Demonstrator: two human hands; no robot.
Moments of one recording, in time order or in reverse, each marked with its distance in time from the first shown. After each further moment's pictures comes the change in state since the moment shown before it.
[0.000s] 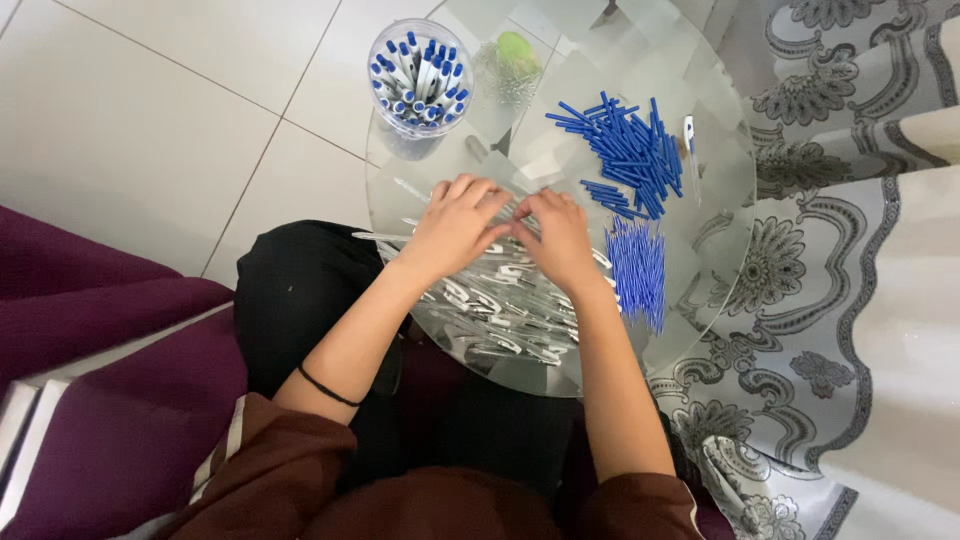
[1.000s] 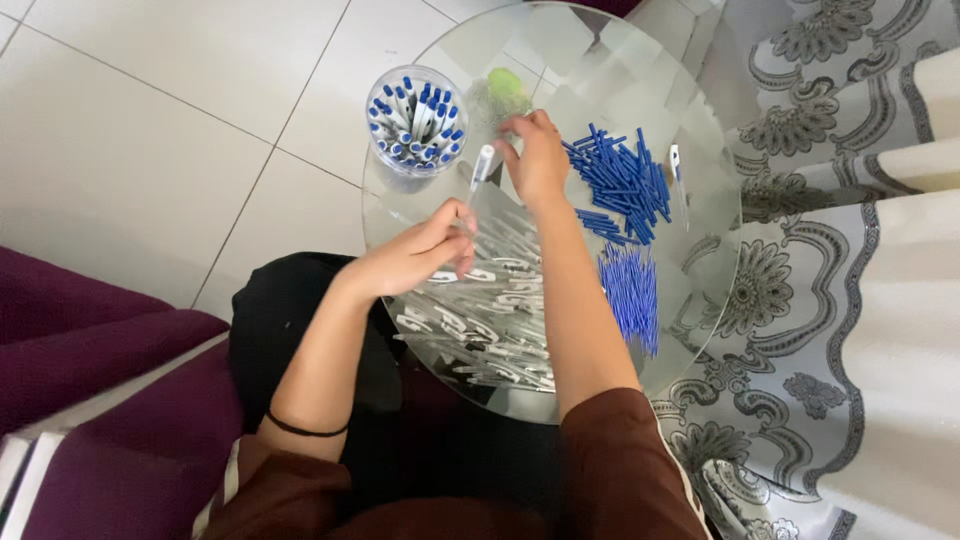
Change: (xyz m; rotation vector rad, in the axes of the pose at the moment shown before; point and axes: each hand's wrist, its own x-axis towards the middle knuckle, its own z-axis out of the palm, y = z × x) left_hand -0.005 -0.022 -0.076 -1.031 -0.326 -0.152; right_hand 0.147 0.013 0.005 0.028 0.322 0.087
